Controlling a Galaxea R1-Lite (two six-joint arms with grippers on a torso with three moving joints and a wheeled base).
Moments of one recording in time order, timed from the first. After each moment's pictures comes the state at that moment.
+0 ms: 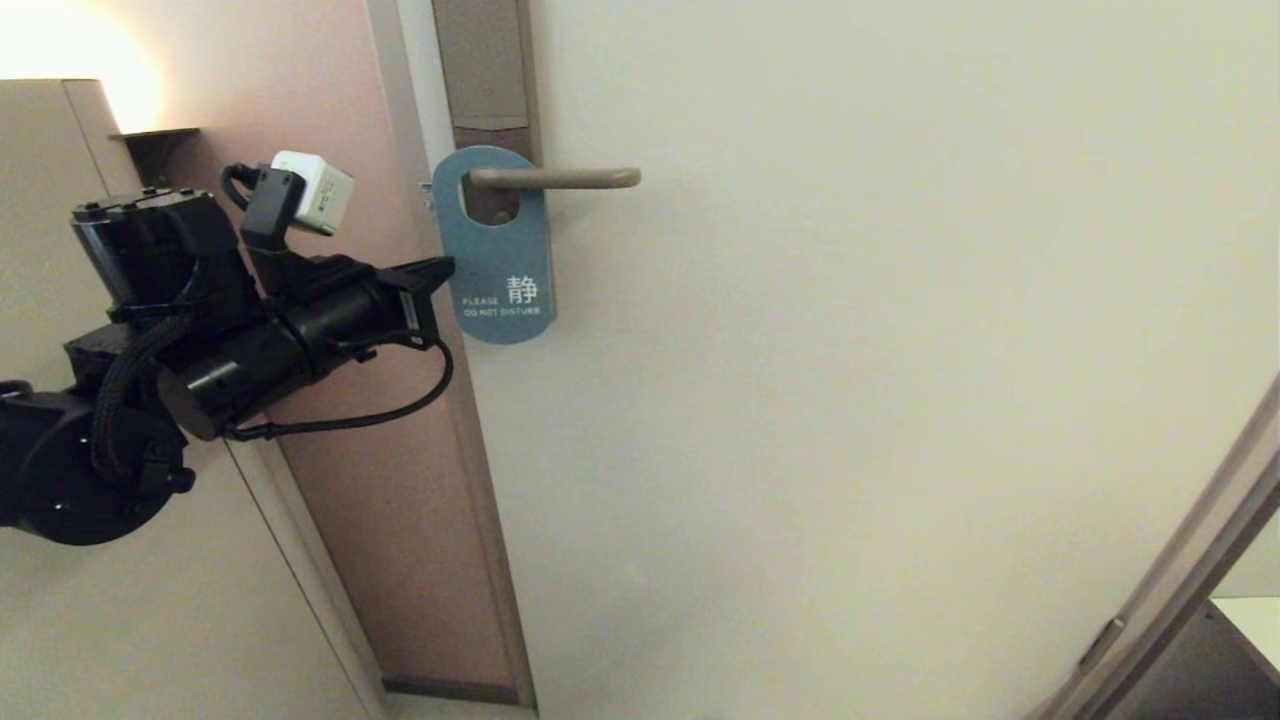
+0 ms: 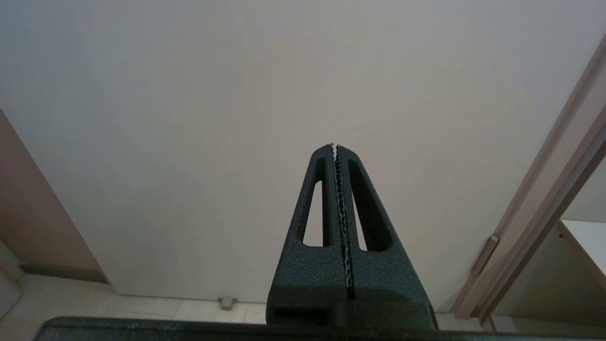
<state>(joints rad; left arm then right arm) -0.25 1.69 -0.91 -0.82 -0.17 0.05 0.00 0.00 0.00 0.00 0.00 0.02</state>
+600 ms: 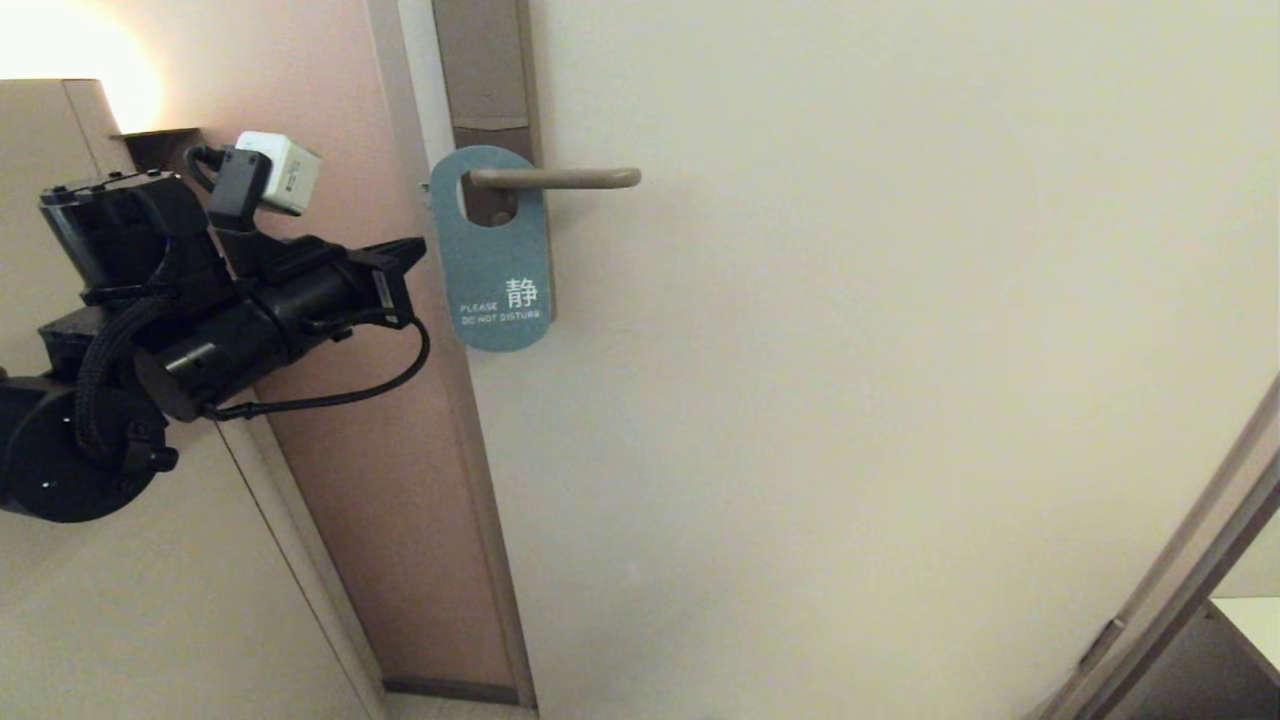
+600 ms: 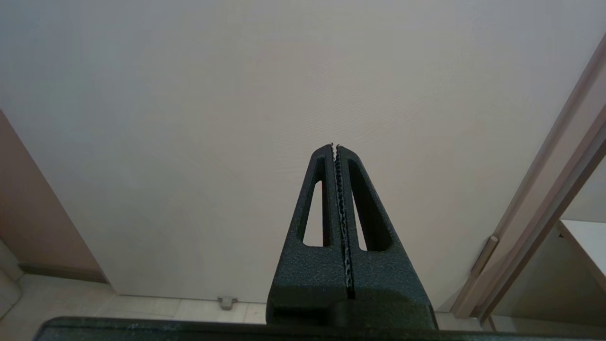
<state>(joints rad) -0.19 1.69 -0.94 -0.82 -0.17 0.05 0.00 0.00 0.00 0.00 0.00 0.02</state>
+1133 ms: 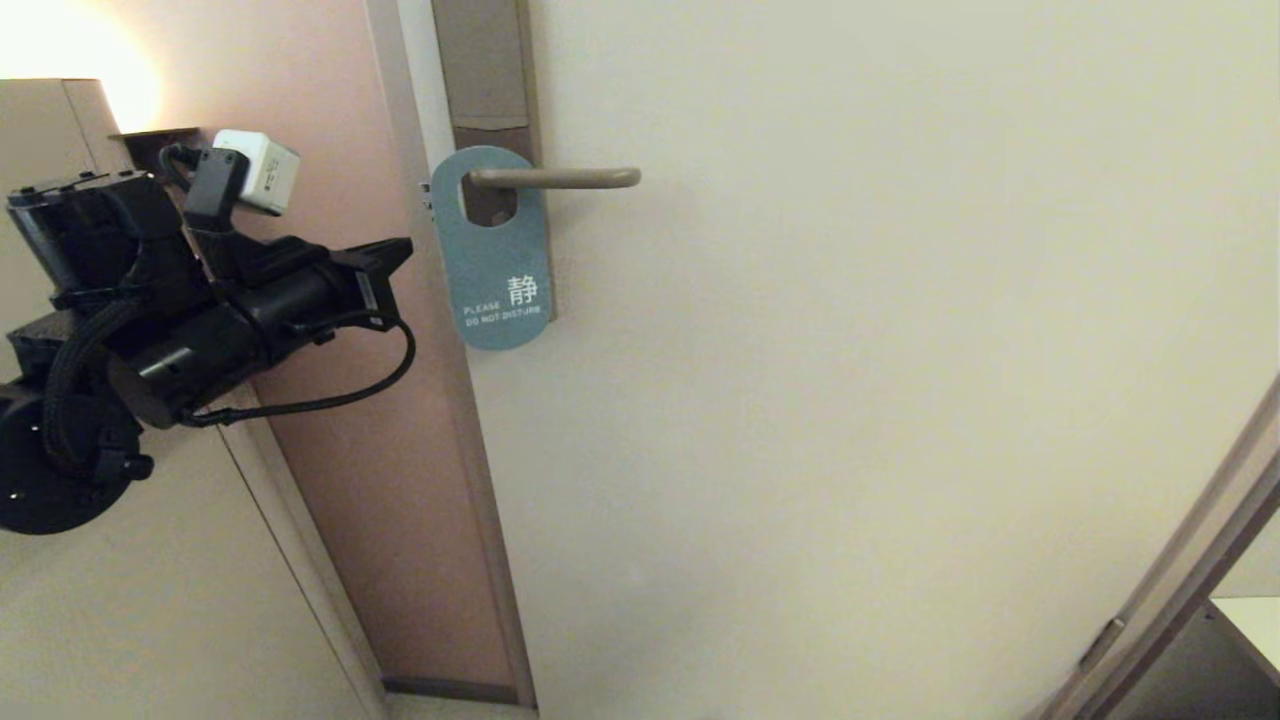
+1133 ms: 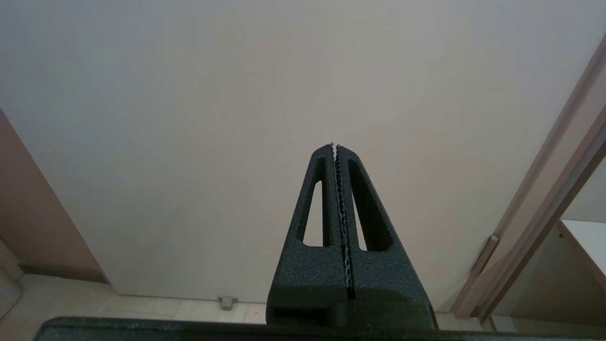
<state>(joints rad) -0.18 1.65 -0.90 -0.81 -0.17 0.05 0.00 0.00 0.00 0.00 0.00 0.02</state>
